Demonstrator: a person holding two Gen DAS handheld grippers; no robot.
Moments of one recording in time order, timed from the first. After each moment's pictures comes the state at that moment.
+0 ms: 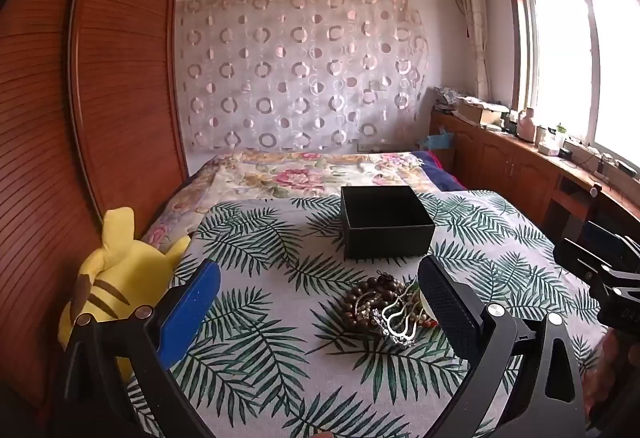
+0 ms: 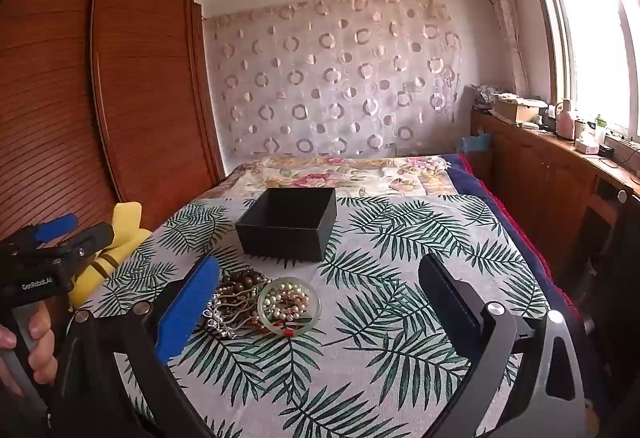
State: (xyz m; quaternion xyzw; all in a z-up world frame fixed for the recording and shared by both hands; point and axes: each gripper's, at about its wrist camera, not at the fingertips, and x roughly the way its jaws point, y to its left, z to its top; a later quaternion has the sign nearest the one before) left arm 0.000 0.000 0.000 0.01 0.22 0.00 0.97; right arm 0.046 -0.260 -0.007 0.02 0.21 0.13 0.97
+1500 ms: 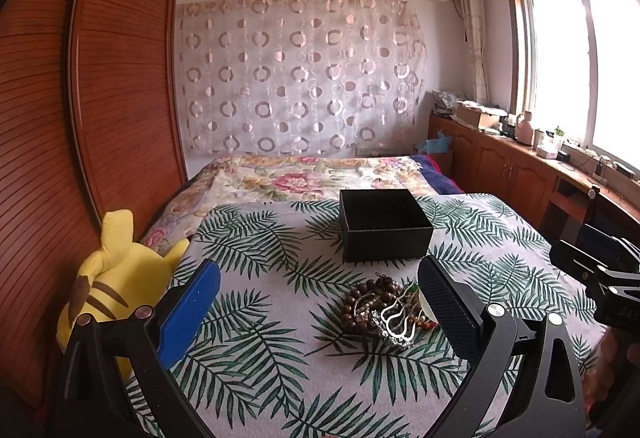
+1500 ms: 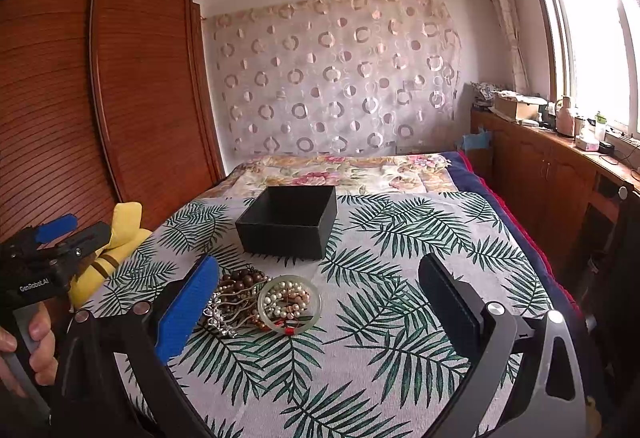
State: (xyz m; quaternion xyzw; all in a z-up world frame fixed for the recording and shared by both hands) left arm -0.004 -0.001 -0.001 0.01 0.22 0.00 0.98; right arm 0.049 -0.262 -0.012 0.03 0.21 0.13 0.97
